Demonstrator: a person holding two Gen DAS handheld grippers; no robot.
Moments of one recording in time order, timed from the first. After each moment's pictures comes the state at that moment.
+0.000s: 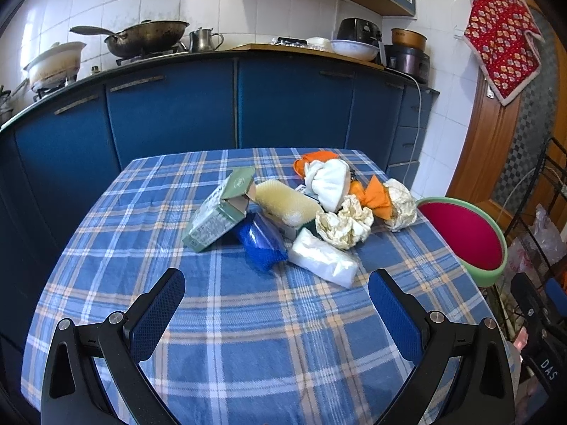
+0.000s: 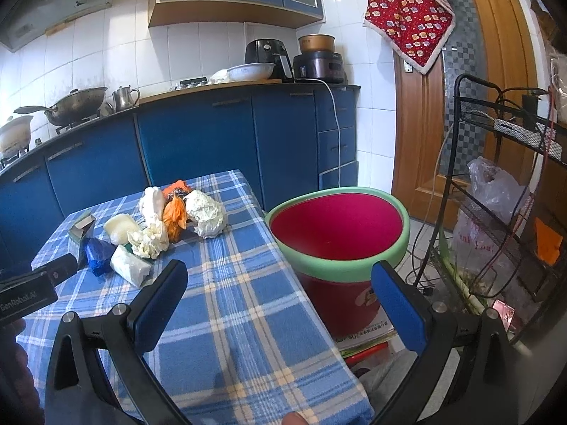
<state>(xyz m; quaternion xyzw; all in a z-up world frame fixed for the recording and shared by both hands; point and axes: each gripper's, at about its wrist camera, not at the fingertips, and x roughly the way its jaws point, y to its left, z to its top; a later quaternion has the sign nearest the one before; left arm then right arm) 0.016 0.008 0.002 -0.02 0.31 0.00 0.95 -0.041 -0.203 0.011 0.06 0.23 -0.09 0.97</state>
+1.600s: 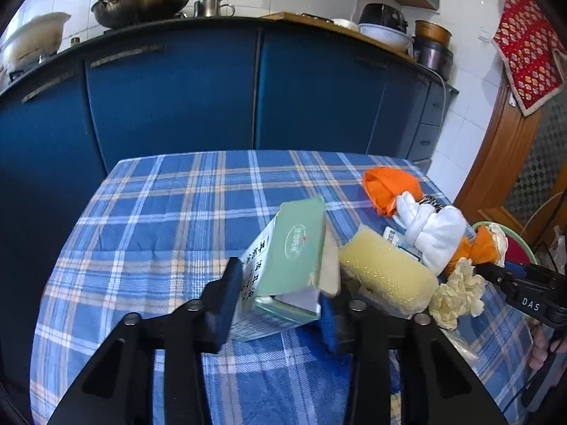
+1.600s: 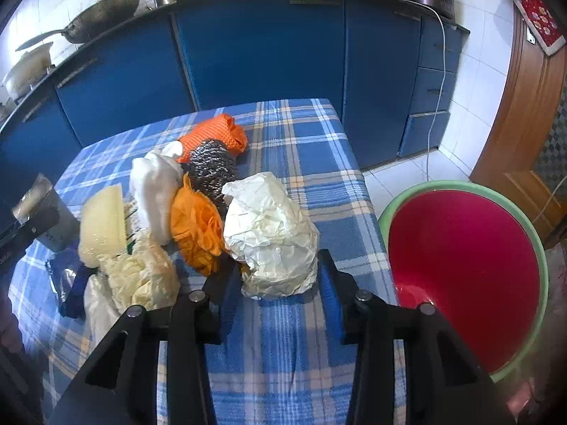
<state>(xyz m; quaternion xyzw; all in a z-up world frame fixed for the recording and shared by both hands) 0.152 0.098 -0.021 -0.05 0.35 -0.02 0.94 0.164 -0.161 -0.030 0.01 0.40 0.07 0.91</state>
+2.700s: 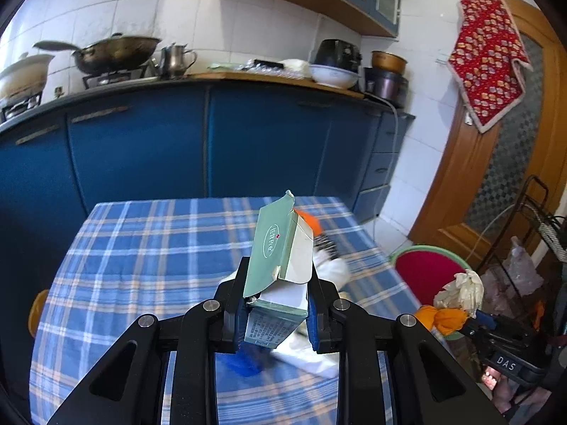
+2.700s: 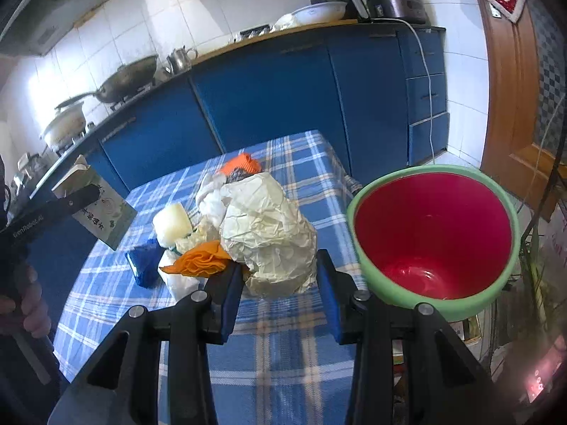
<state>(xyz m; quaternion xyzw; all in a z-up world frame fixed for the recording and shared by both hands) 0.087 0.021 0.061 -0.05 0.28 -0.08 0.96 0.060 -0.230 0.013 0.12 0.33 0.11 0.93</state>
